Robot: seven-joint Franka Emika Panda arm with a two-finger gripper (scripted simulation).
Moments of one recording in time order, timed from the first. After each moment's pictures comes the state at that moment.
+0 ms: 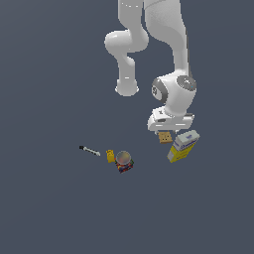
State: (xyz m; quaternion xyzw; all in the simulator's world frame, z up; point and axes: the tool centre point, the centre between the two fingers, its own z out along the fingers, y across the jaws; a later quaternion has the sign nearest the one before) arm -0.087 0.199 0.075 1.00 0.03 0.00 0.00
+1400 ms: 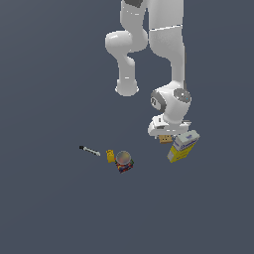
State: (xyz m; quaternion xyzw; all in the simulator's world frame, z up) arm -0.103 0.212 0.012 1.00 0.03 0.00 0.00
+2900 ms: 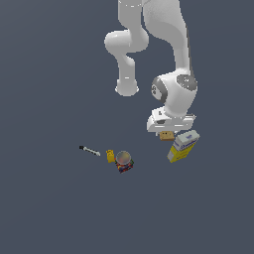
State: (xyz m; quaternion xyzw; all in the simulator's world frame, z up) arm -0.070 0.193 0.089 1.00 0.03 0.00 0.00
